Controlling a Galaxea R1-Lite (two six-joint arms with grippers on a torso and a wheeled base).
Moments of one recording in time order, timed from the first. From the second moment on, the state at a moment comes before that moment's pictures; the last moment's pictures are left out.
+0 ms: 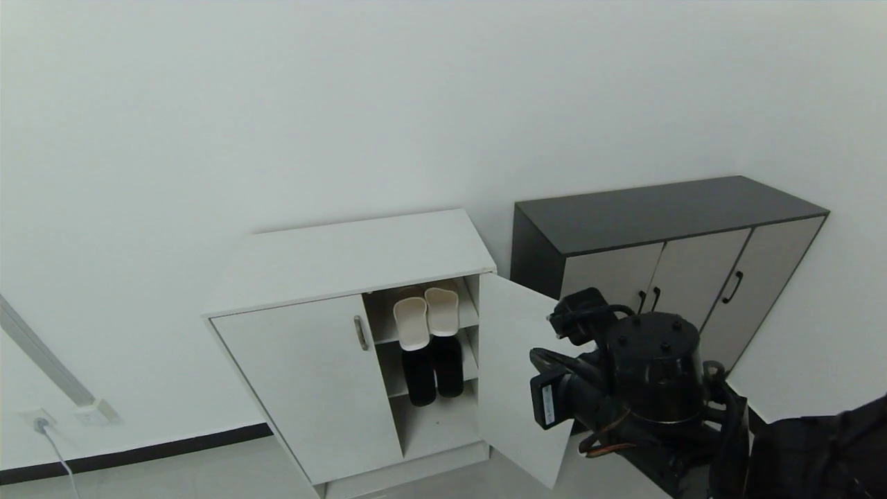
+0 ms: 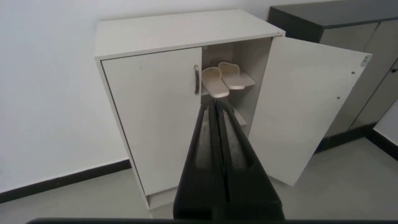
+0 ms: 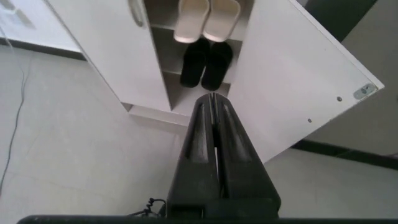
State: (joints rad) left arm 0.00 0.00 0.00 0.00 -0.04 0.00; right arm 0.87 1.84 -0.69 -0.86 -0.39 0.13
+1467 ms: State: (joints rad) left arm 0.00 0.00 0.00 0.00 -0.04 0.00; right arm 0.35 2.34 -1.40 -0.58 -0.12 0.15
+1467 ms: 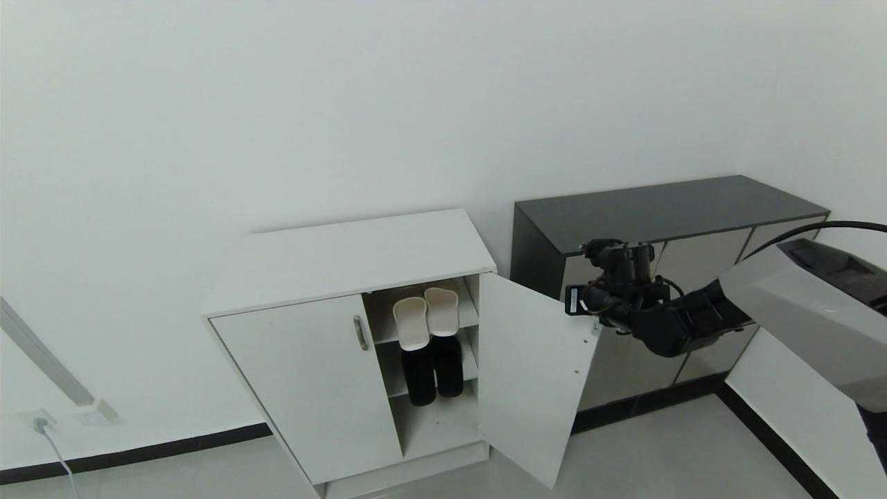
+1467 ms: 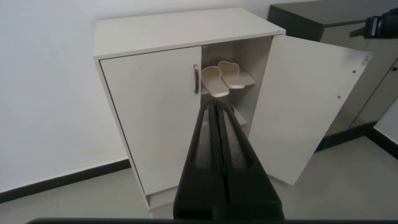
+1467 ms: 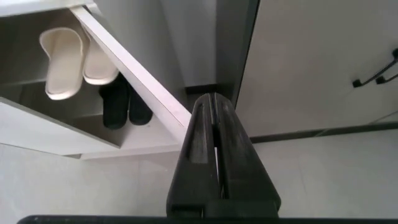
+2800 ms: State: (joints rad) left arm 0.00 0.00 0.00 0.00 -0.04 0.00; right arm 0.54 2.19 -1.10 -0.60 -0.12 0.18
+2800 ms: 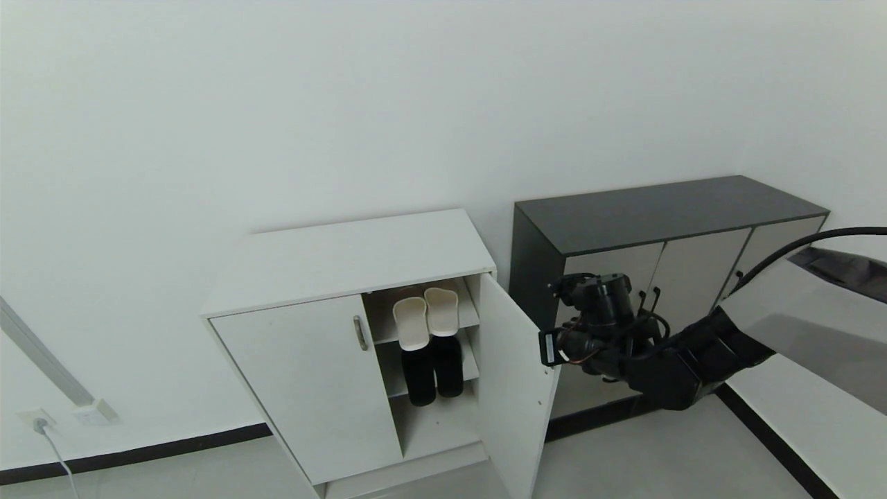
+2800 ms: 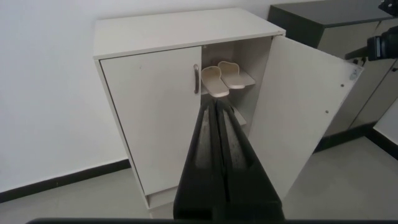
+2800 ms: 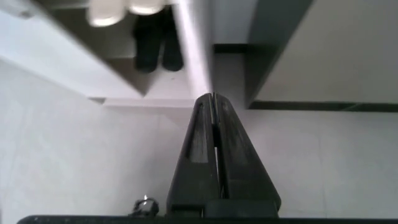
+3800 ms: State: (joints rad) left arm 0.00 0.00 0.00 0.00 -0.04 0.00; right arm 0.53 2.27 -1.10 -0.67 -0.11 0.19
